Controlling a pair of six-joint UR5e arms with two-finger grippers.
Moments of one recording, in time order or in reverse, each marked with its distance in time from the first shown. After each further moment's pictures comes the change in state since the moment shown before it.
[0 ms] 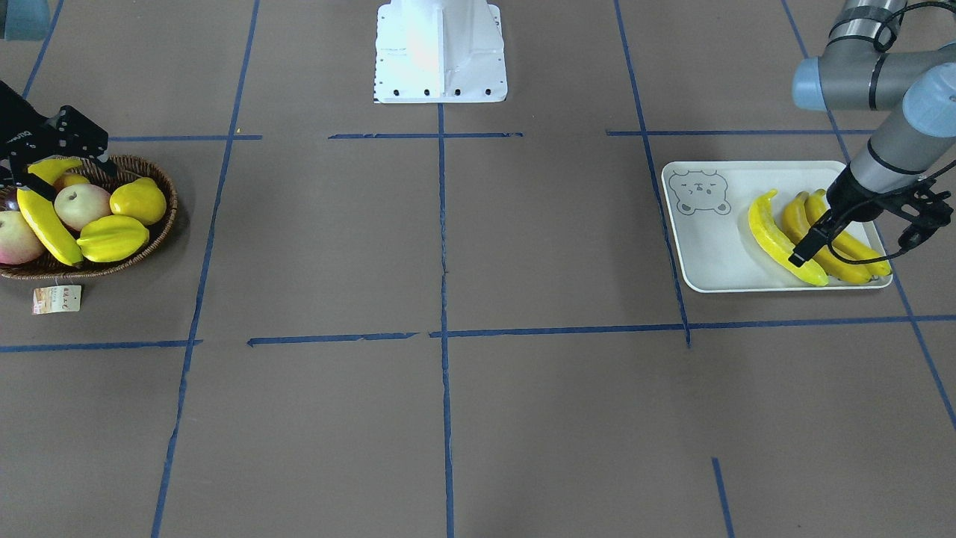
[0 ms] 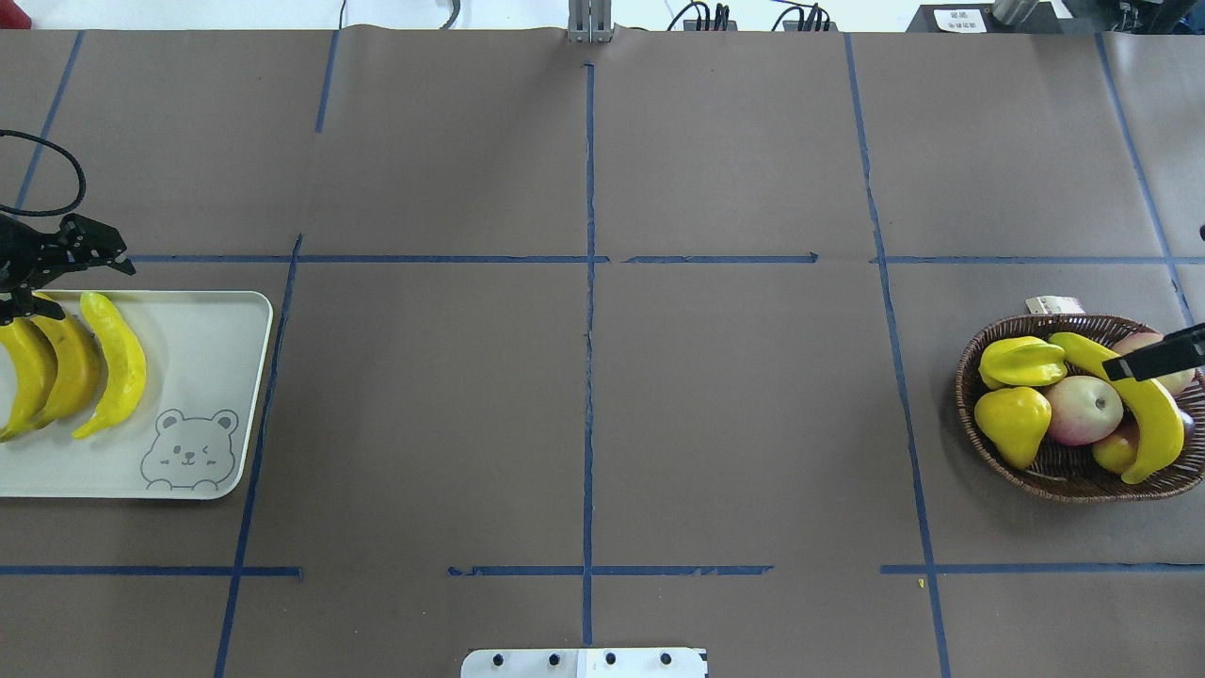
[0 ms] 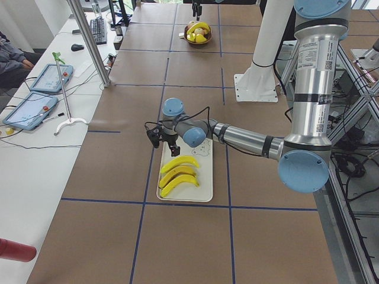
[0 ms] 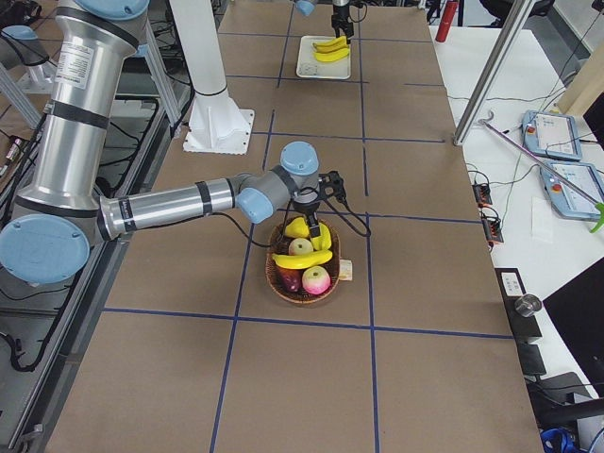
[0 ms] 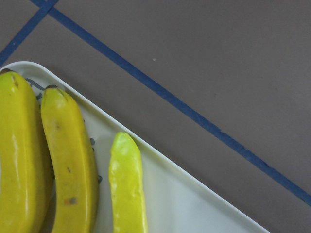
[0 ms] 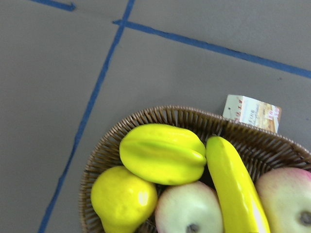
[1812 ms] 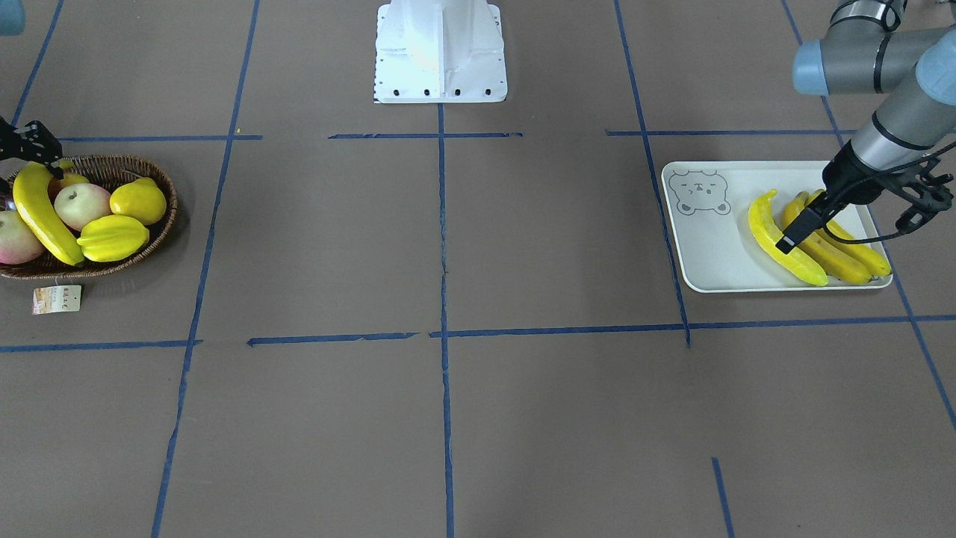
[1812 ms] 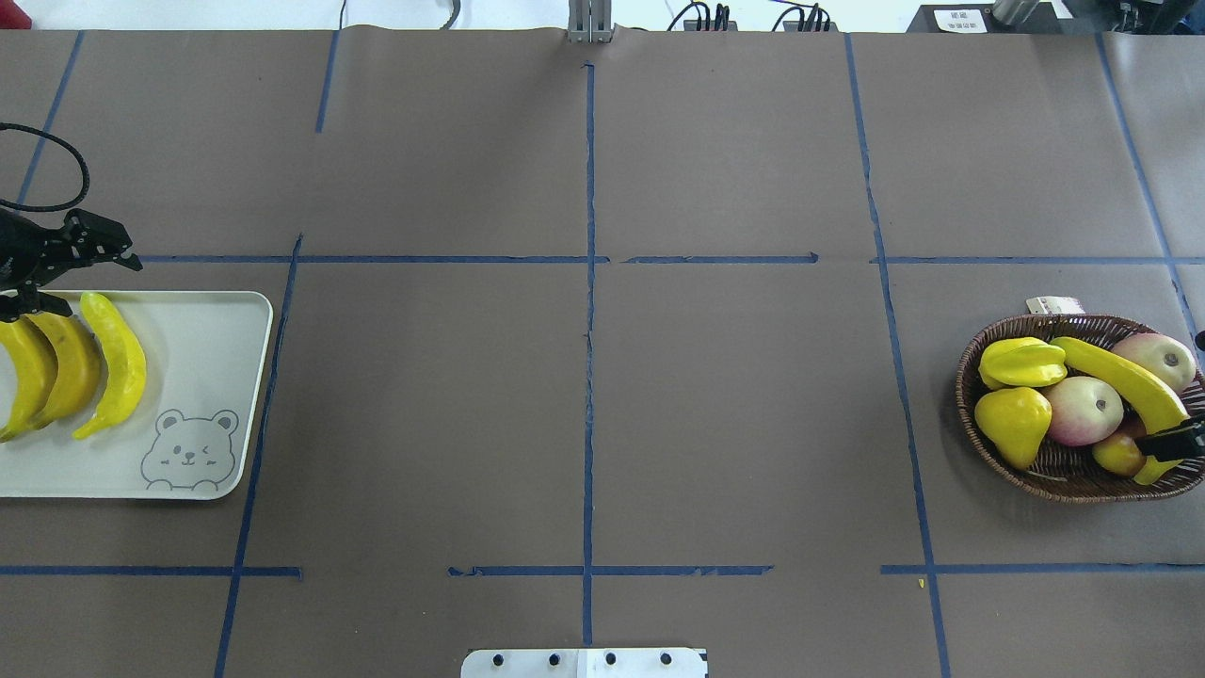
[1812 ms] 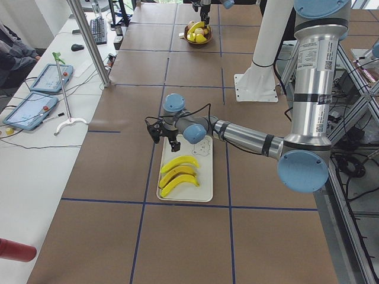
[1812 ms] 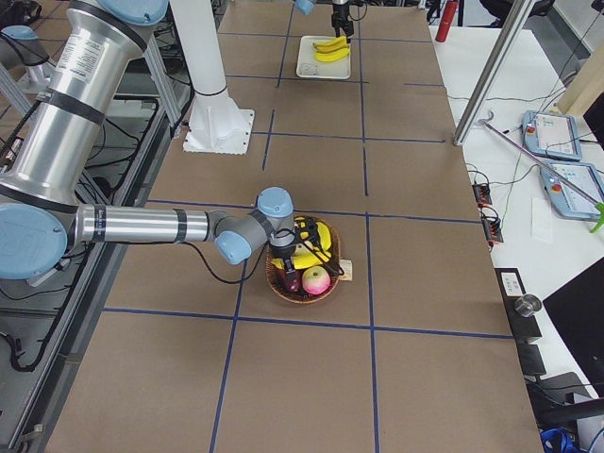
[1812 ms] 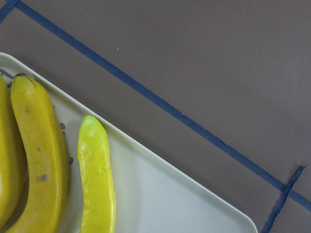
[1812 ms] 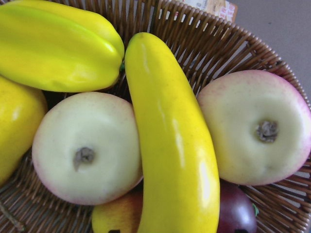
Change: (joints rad) left arm 0.002 -0.002 -0.017 -0.005 -0.006 -0.008; right arm -0.175 -0.102 -0.155 0.190 -0.202 0.050
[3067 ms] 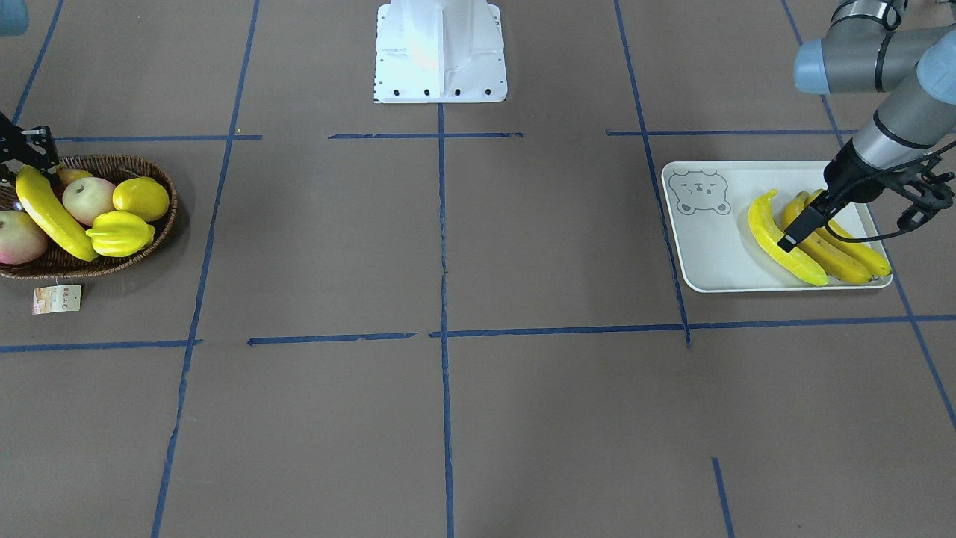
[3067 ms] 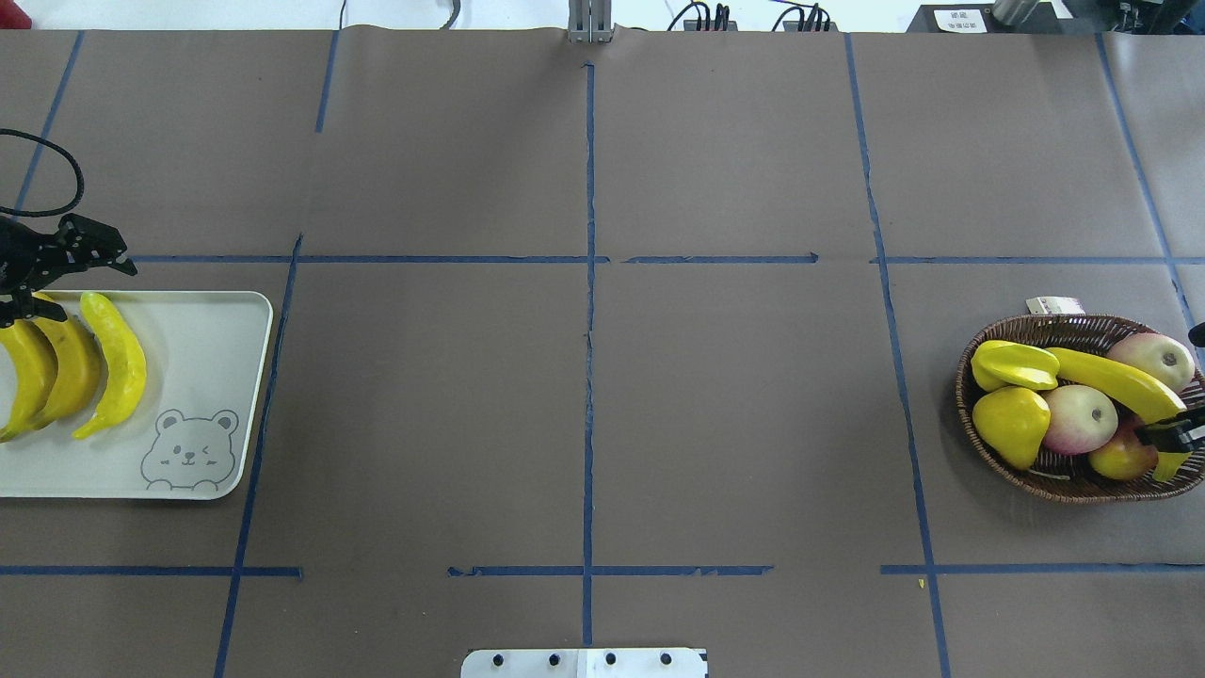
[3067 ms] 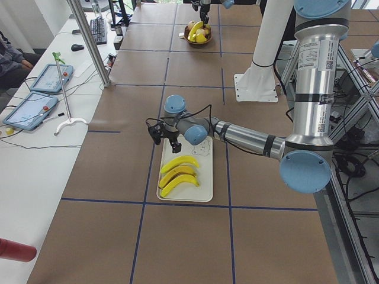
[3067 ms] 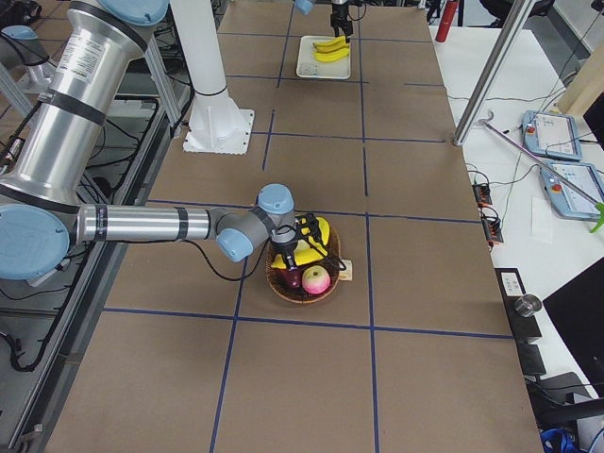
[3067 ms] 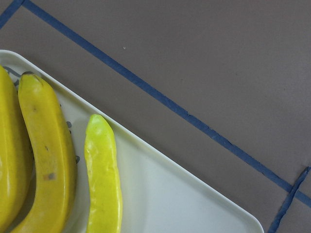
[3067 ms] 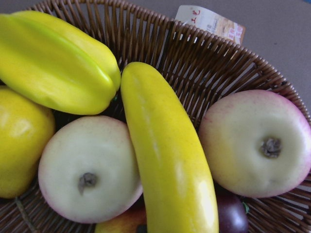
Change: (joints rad) left arm 0.001 0.013 -0.002 -0.003 0.000 -0.004; right arm 0.017 -0.003 0.031 0.007 0.000 -0.007
